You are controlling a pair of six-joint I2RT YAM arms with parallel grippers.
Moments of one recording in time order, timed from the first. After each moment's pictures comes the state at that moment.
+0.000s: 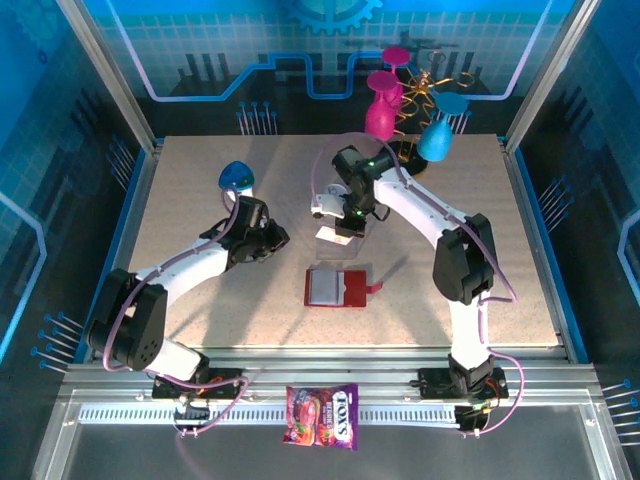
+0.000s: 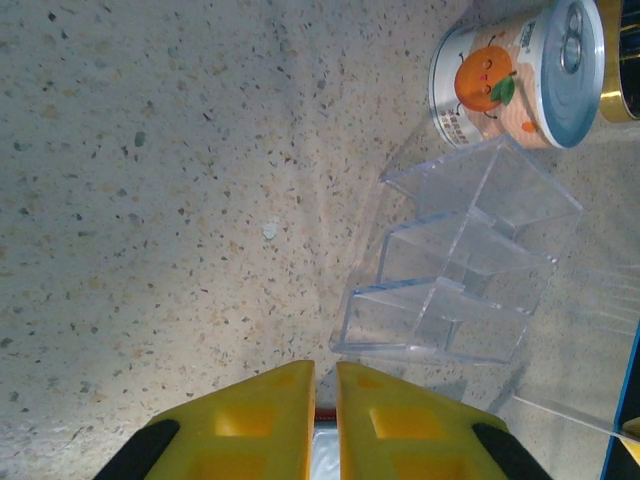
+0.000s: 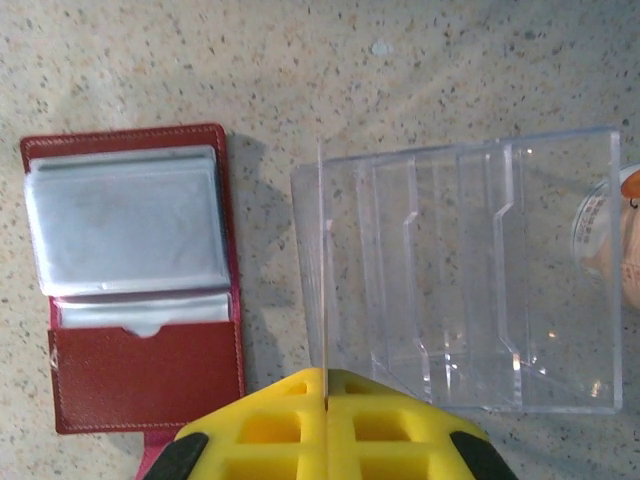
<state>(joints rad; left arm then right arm) -0.35 1.47 0.83 -0.21 0.20 -1.00 0.56 2.04 1.86 -1.20 -0.24 -0.87</state>
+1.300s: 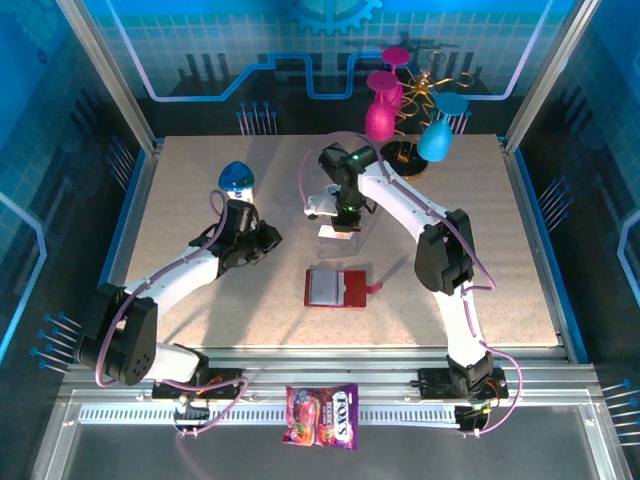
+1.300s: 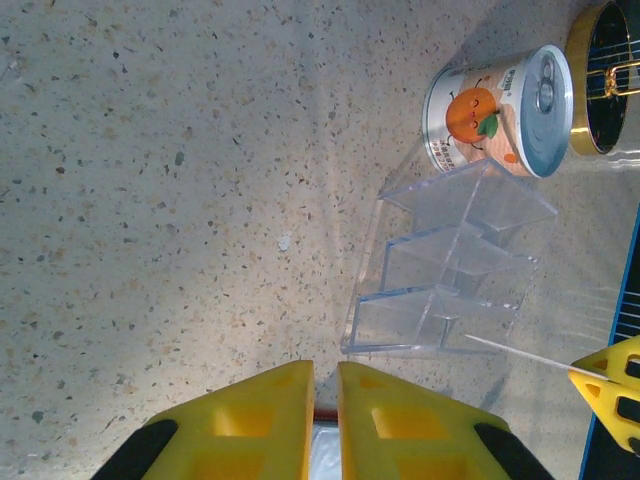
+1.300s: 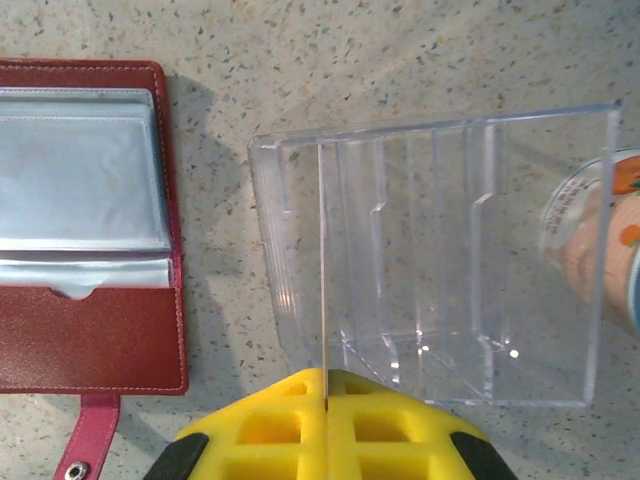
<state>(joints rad) -0.31 1.39 0.77 -0.18 0.20 -1.01 0.59 2.19 2.09 -1.33 -0.10 -0.93</state>
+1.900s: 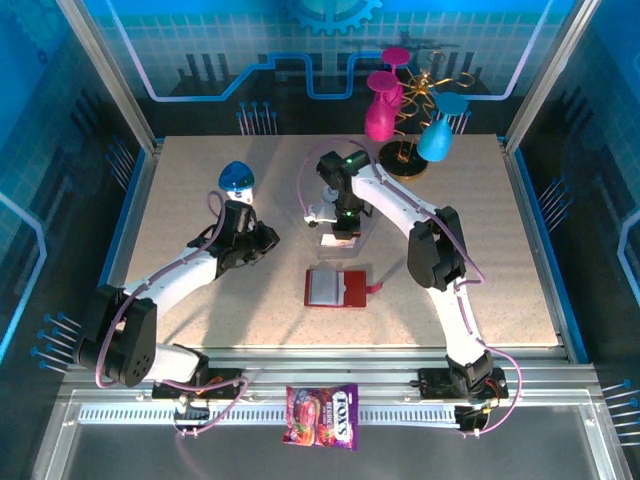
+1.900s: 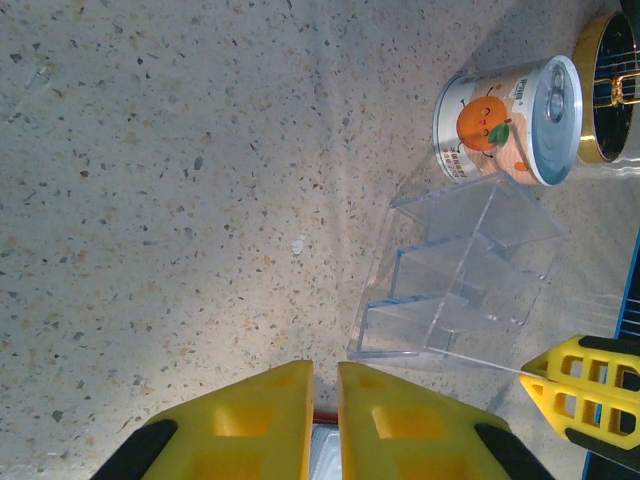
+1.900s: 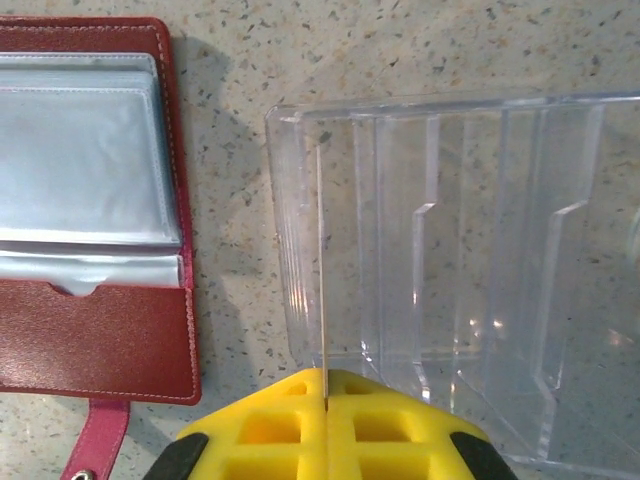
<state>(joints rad) -0.30 1.38 0.76 -0.18 0.20 -1.01 0.59 2.27 2.10 -1.40 -0.11 -0.94</state>
